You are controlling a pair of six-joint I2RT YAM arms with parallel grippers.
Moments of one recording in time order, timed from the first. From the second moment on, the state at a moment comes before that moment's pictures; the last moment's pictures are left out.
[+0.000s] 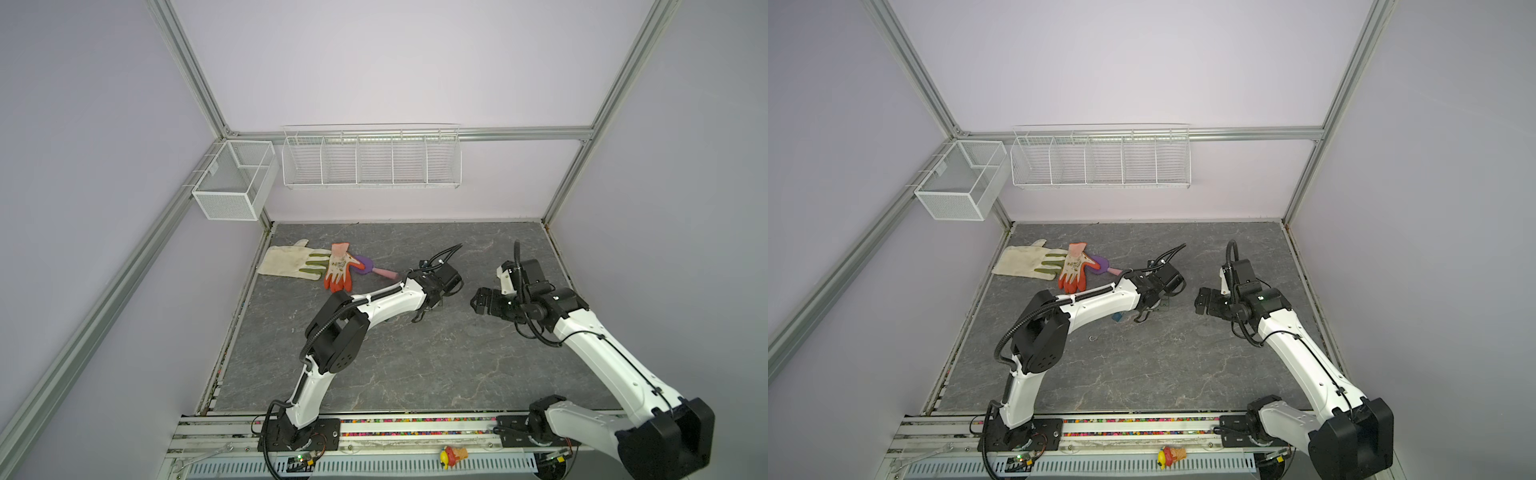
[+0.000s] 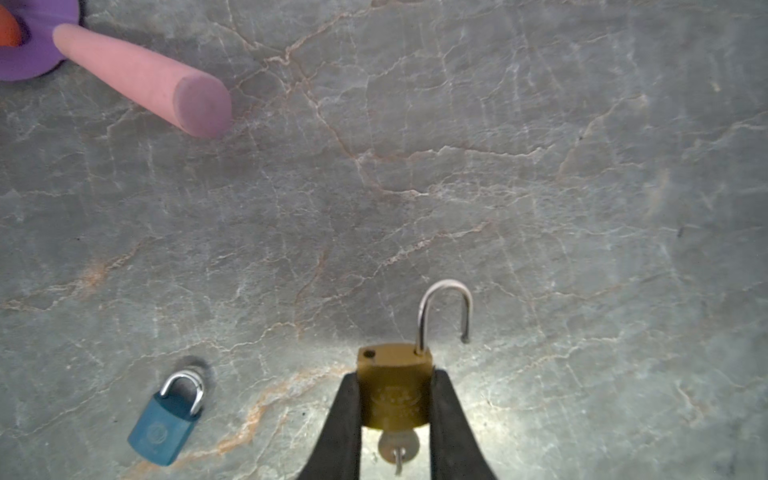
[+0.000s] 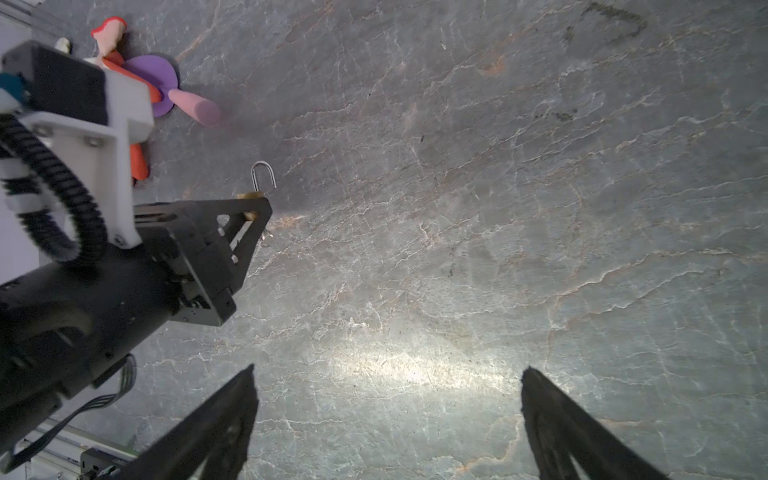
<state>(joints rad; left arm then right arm) -0.96 2.13 1.68 -0.77 -0.37 -0.80 0.32 1.15 0.97 -0.82 -0.13 0.50</state>
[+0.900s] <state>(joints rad) -0.94 2.31 1.85 -0.84 -0.34 -0.86 0.27 1.12 0.96 -0.80 -0.20 0.50</state>
